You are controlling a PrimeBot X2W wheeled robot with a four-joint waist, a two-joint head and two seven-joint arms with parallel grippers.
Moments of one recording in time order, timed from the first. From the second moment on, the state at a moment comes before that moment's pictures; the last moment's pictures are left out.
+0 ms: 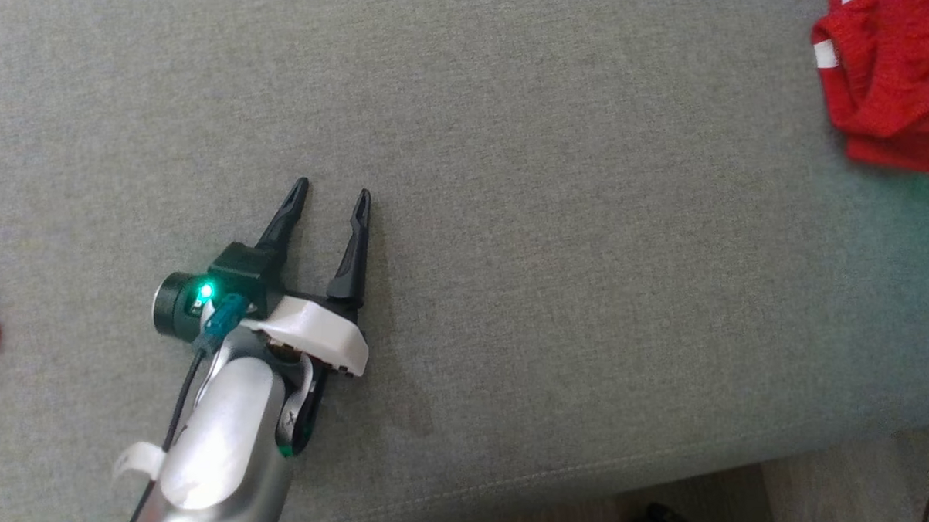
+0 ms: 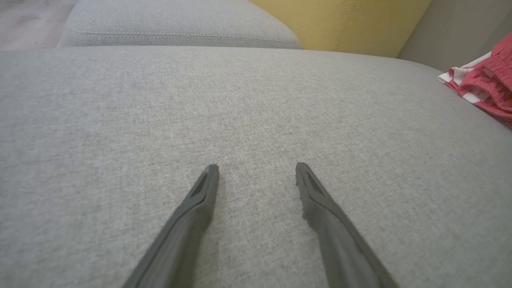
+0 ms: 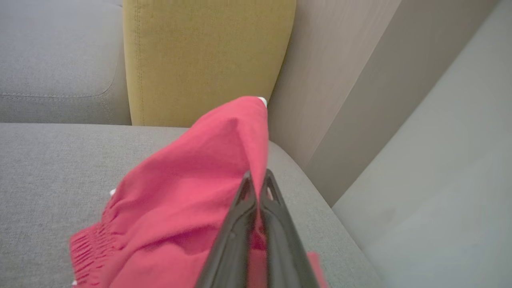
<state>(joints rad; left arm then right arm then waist) -0.34 0.03 -0.29 0.40 -0.13 0.01 -0.27 -0.95 -0.34 -0.36 1.03 -0.24 0.12 -0.25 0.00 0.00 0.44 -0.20</state>
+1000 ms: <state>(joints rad) -0.17 0.03 -0.21 0.42 -0.17 0.11 -0.26 -0.44 -0.06 -0.09 0.64 0.00 0.12 -0.26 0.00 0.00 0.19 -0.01</state>
